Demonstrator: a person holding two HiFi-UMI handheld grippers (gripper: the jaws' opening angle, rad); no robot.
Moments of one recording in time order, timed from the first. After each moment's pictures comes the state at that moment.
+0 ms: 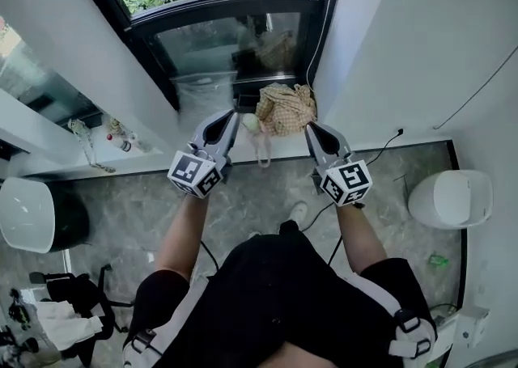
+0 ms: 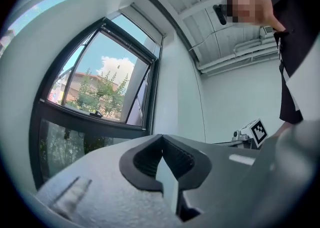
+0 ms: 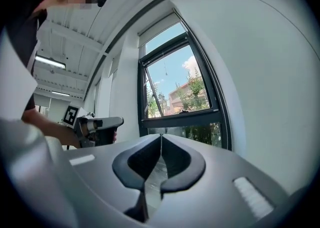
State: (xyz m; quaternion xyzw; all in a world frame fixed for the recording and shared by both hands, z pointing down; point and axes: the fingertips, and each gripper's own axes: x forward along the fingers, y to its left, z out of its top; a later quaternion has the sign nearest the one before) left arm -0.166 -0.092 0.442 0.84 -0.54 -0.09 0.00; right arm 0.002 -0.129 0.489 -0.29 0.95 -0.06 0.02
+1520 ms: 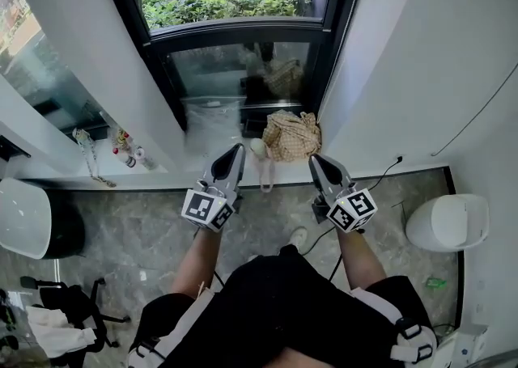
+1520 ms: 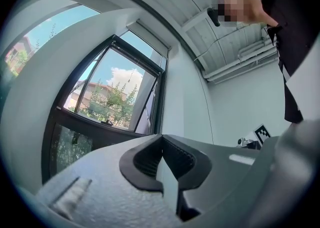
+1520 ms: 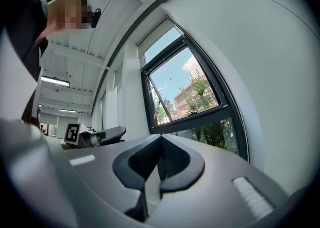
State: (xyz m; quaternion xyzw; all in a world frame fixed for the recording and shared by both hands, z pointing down) left arm -0.187 -0.049 0.431 0.80 -0.59 -0.14 -0.01; right arm -0.014 -0.099 0.477 -0.25 0.96 -0.11 0.08
